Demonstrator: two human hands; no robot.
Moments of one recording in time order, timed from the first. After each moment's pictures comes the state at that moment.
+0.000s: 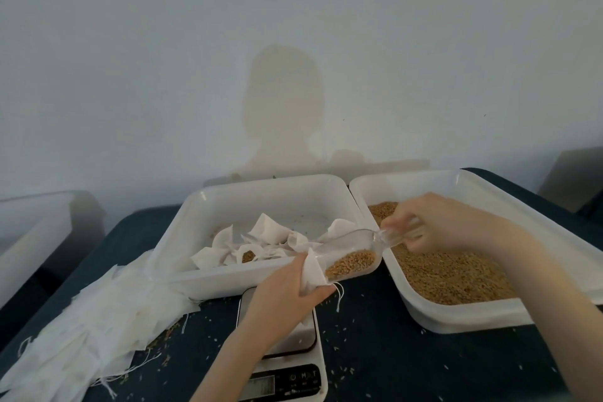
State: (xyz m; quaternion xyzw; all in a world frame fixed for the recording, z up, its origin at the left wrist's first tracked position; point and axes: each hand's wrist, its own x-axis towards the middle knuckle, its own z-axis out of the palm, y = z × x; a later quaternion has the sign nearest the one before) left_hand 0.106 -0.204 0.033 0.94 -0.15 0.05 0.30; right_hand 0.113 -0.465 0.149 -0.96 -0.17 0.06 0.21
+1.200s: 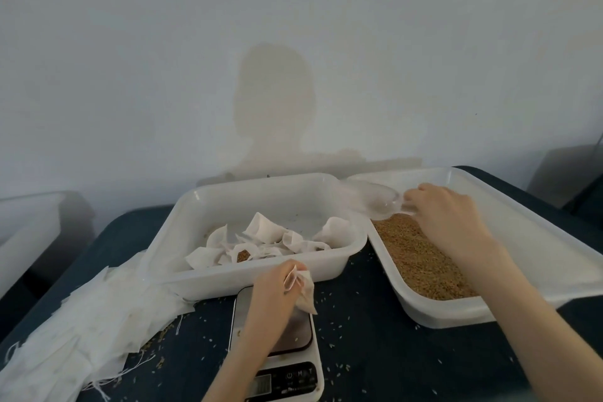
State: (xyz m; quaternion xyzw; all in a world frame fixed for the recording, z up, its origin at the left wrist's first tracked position) left_hand 0.113 -0.197 0.012 0.89 -0.13 0.13 0.41; right_hand 0.128 -0.468 0.120 -0.98 0.02 -0.16 -0.08
